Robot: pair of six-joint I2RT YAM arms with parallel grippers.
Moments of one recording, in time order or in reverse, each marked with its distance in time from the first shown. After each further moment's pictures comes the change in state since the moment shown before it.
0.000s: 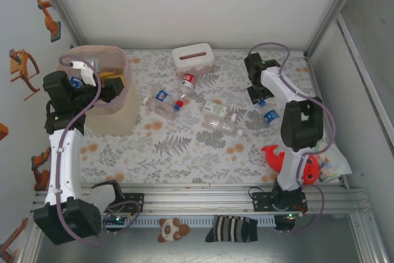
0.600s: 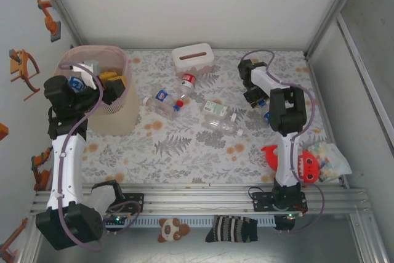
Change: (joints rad) left arm 0.000 -0.043 -0.071 0.134 0.057 -0.062; right arm -0.010 0.277 0.133 -0.003 0.061 -0.081
